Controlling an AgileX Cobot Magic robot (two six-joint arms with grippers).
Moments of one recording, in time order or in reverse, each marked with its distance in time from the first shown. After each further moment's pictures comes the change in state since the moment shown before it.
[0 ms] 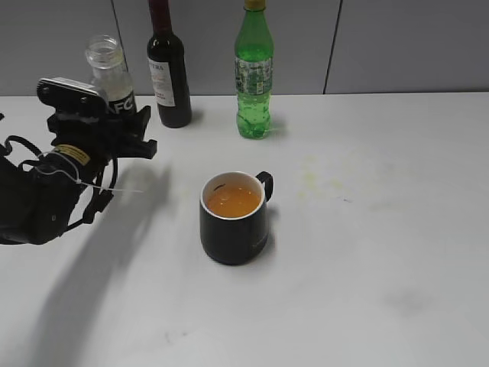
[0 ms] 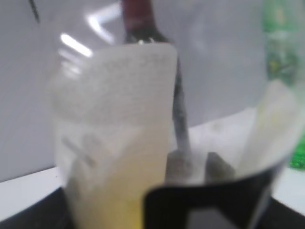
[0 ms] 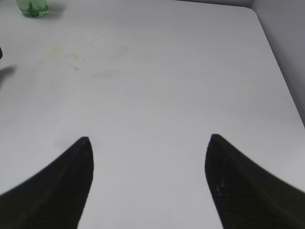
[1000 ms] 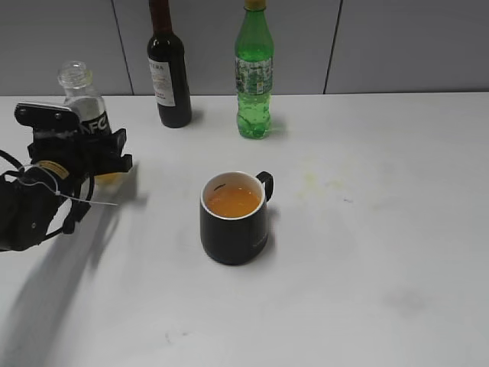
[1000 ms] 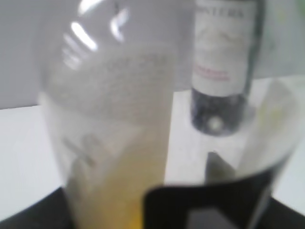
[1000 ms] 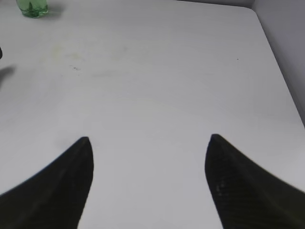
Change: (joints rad) left arm 0.137 0.074 -0.001 0.048 0.049 -0.164; right arm 0.000 0.000 0.000 0.000 0.000 0.000
